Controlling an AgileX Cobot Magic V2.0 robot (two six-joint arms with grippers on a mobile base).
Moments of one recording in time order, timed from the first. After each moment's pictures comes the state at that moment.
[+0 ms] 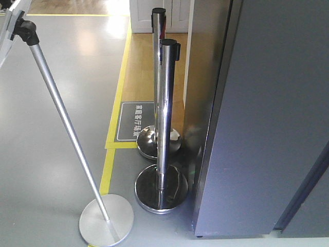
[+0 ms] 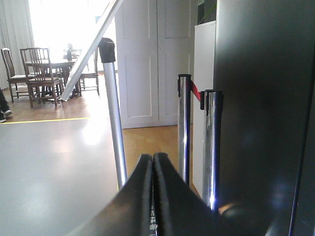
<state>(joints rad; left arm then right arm) -0.10 -0.01 0.02 0.04 0.01 -0.11 0.11 0.33 -0.60 0.05 1.12 -0.13</state>
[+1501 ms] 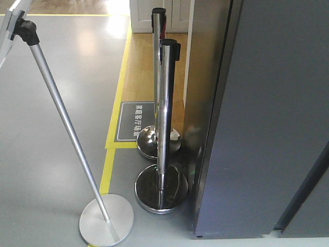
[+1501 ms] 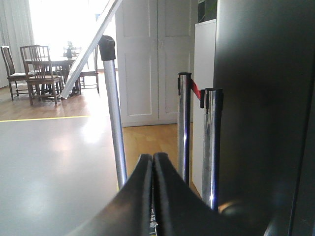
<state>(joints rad) -0.10 -0.01 0.02 0.04 0.01 -0.11 -0.01 -0.01 -0.01 0.06 0.23 -0.13</state>
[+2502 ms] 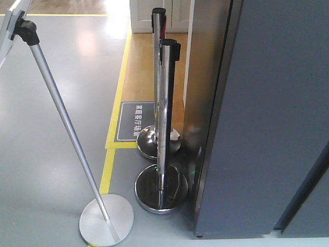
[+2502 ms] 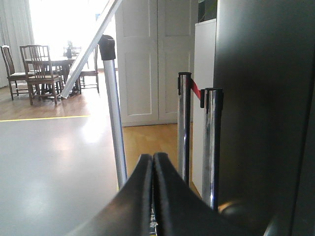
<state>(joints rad) -0.10 -0.01 0.02 0.04 0.01 -0.11 -0.01 -0.01 0.03 -0.03 0.04 0.00</state>
